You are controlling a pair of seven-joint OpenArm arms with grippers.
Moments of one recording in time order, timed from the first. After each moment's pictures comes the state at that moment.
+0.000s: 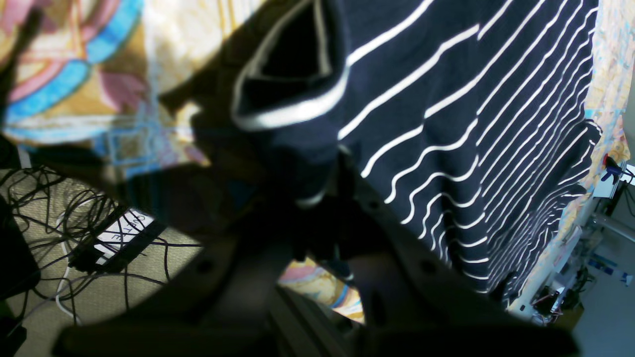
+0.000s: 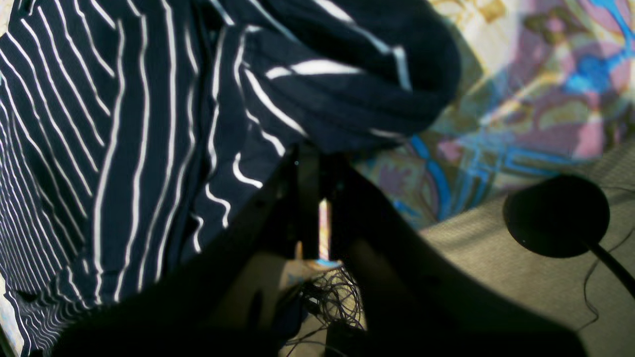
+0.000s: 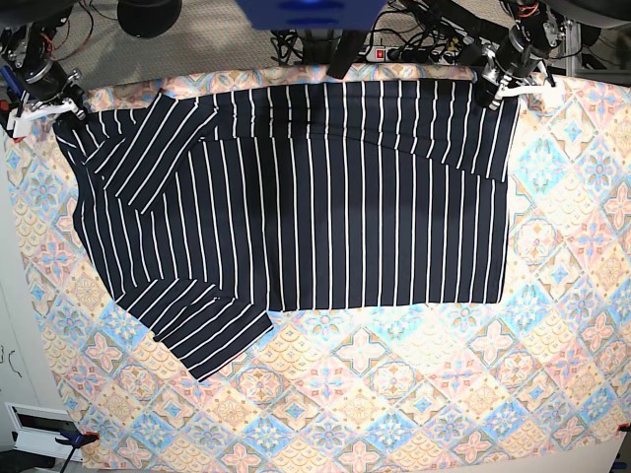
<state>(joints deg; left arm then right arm) 34.6 -5.2 -31.6 87.1 -62.7 -7.0 41.9 -25.3 17.6 44.9 71.5 50.4 27.0 -45.1</state>
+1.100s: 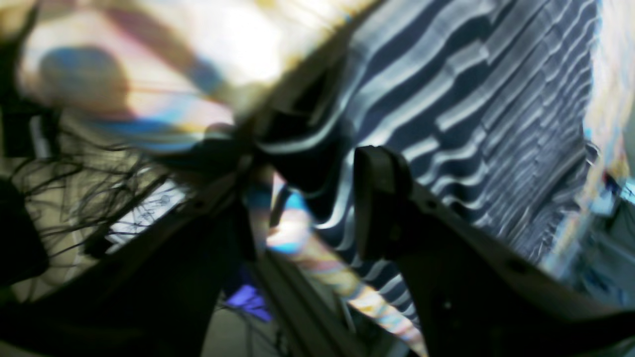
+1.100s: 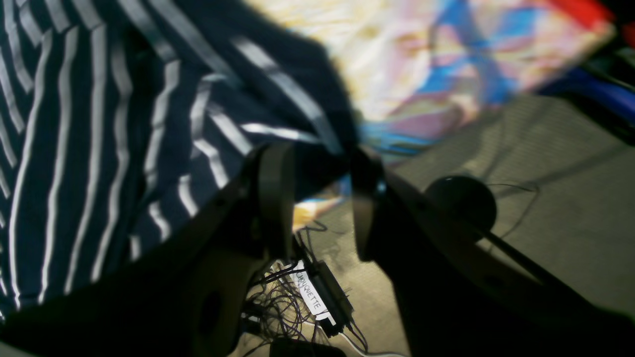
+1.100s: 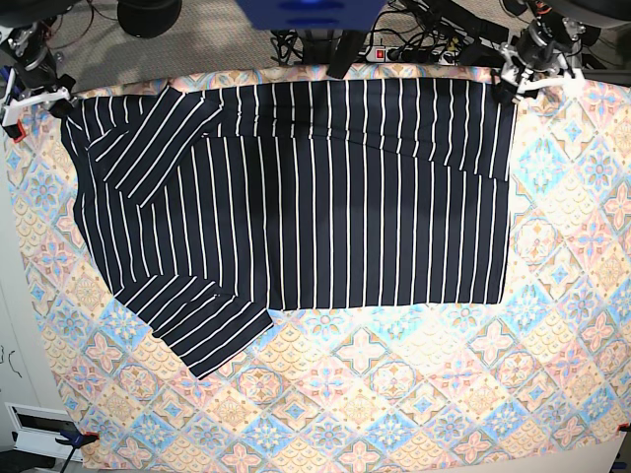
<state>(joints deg) 34.6 -5.2 -40.2 87.4 -62.2 -6.8 49.2 -26.4 12.4 53.1 79.8 35.0 26.6 -43.8</state>
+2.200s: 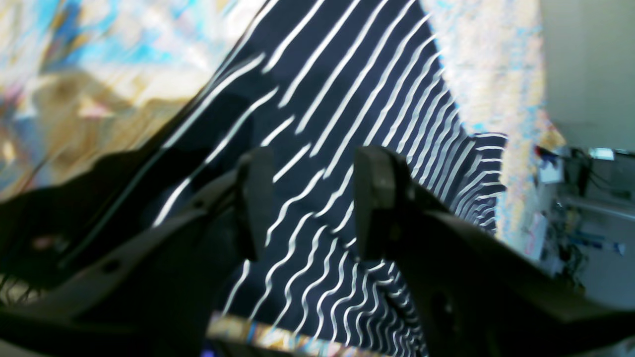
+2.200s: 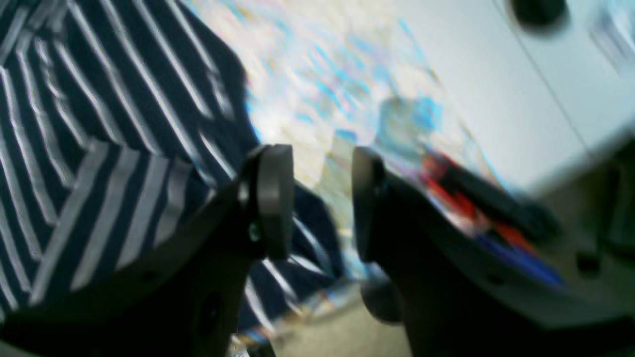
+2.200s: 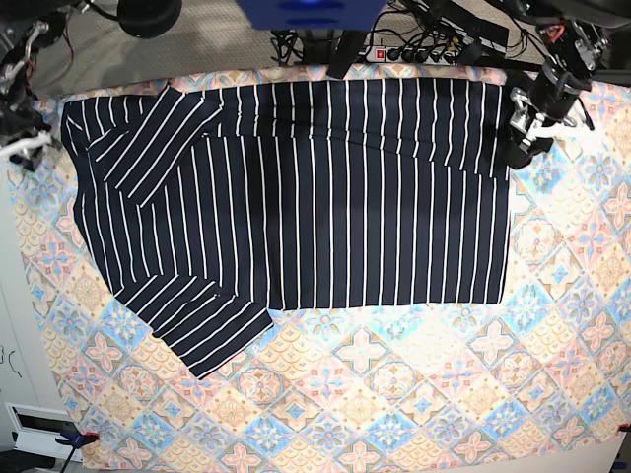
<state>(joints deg) 28.2 -4.4 -41.1 105.8 -61.5 -6.6 54.0 -18.3 13.7 51.0 93.2 24.8 26.7 -44.7</state>
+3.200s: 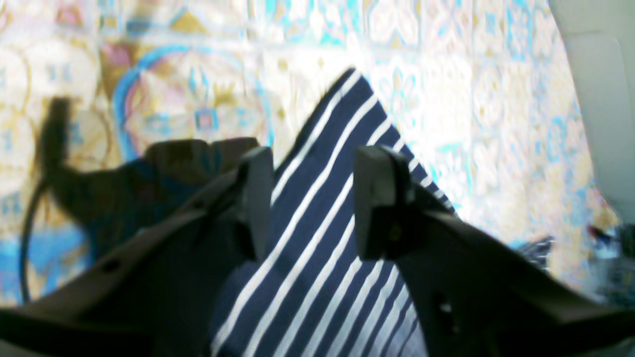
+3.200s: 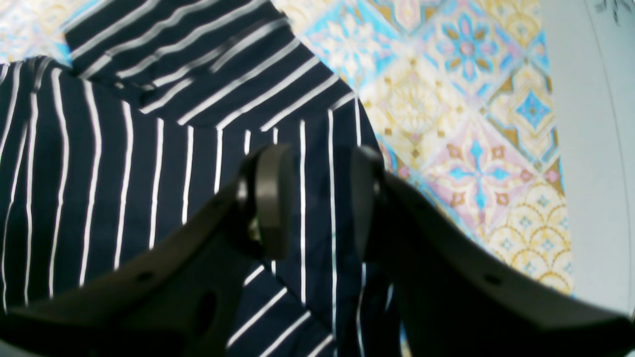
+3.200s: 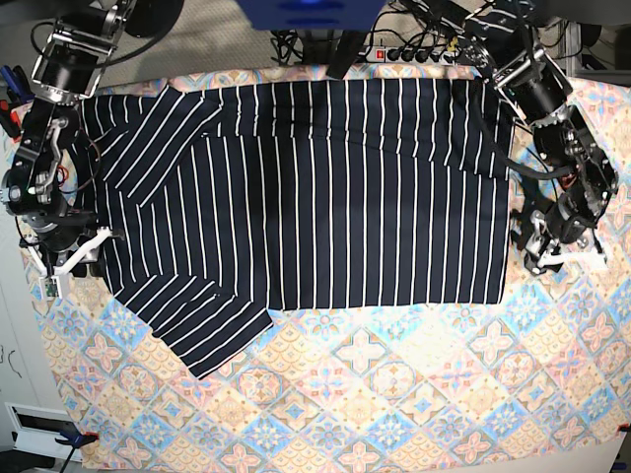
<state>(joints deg) -10.3 -10.5 -38.5 72.1 -33.4 -6.6 50.8 0.5 19.5 24.2 87.5 17.3 26.8 -44.4</state>
